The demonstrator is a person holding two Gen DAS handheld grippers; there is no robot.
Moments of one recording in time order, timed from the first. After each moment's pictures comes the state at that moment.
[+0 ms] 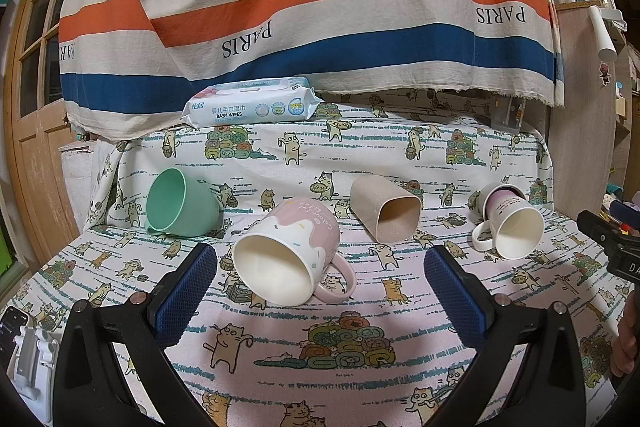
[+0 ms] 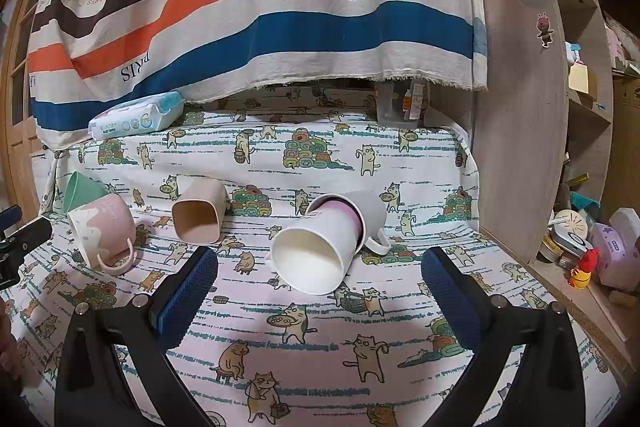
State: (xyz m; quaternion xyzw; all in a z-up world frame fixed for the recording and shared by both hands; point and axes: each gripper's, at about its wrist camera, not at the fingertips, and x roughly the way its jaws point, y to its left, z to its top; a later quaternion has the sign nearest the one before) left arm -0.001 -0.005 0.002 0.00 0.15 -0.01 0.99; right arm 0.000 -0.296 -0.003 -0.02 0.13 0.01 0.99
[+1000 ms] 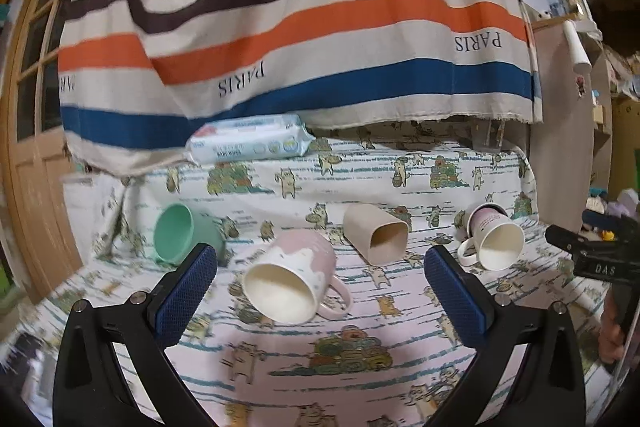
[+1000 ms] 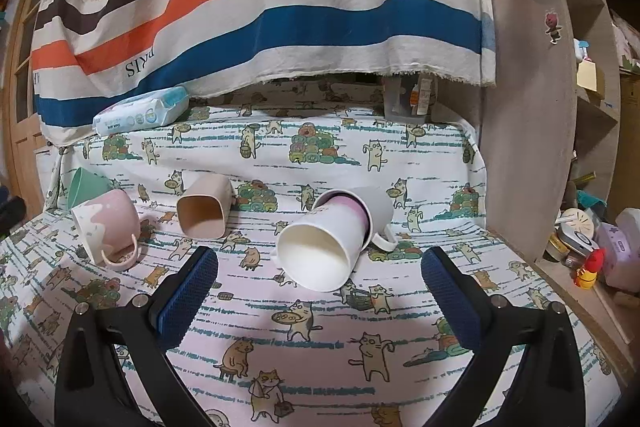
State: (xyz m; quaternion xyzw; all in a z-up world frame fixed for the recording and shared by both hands) left arm -0.034 0.005 0.021 0.02 0.10 -0.03 0.99; right arm 0.004 -0.294 -0.005 -0.02 0.14 0.02 0.99
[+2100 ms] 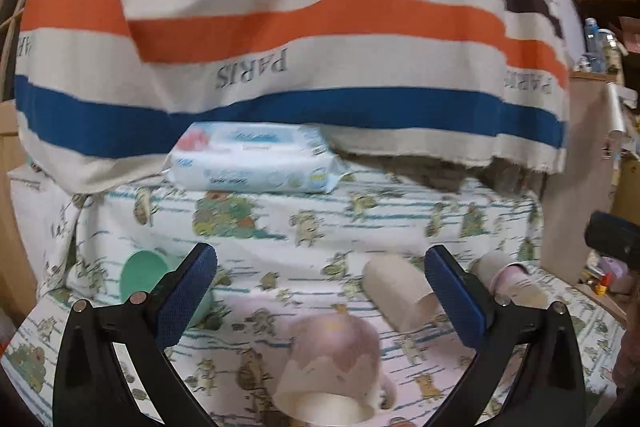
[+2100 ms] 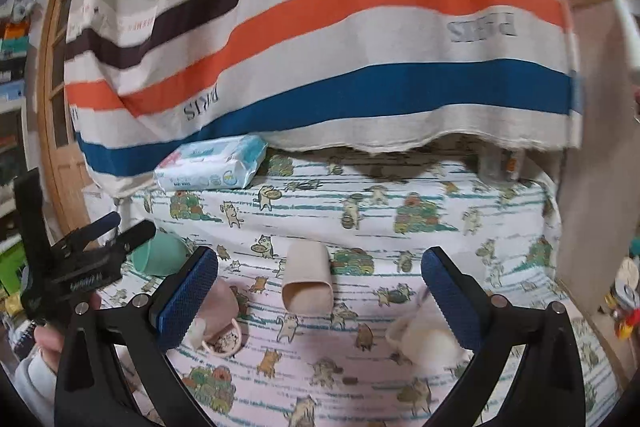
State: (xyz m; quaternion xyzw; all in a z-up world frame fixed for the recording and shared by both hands) left arm 0.094 0.082 0.057 -0.06 0.13 -0.08 0.99; right arm 0.056 -0.182 0.097 -0.02 0.14 0.11 0.98
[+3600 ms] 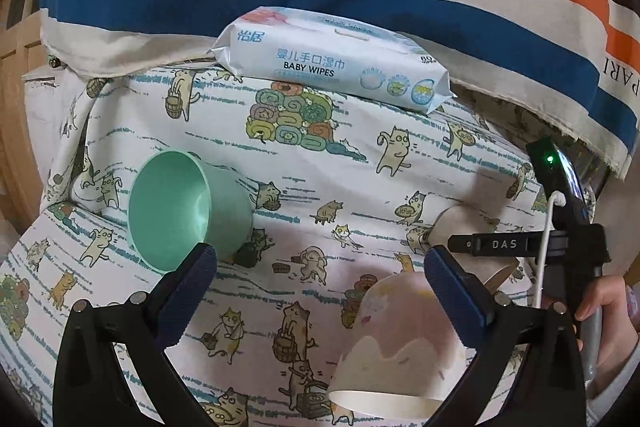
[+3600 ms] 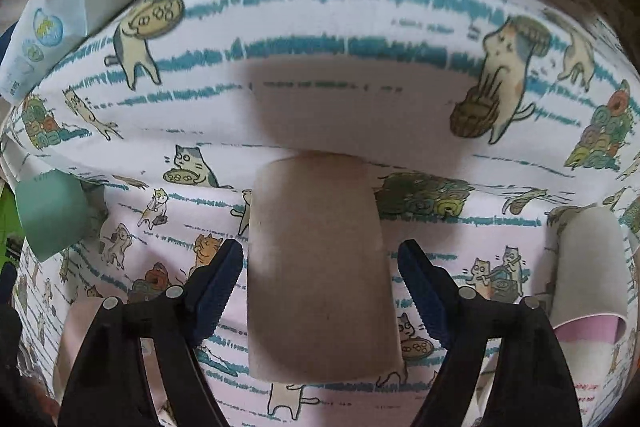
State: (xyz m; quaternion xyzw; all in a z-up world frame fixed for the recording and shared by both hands) left arm 0.153 0.116 0.005 -0.12 0.27 -0.02 0.96; right arm 0.312 -0.113 -0.023 -0.03 0.47 0.09 0.88
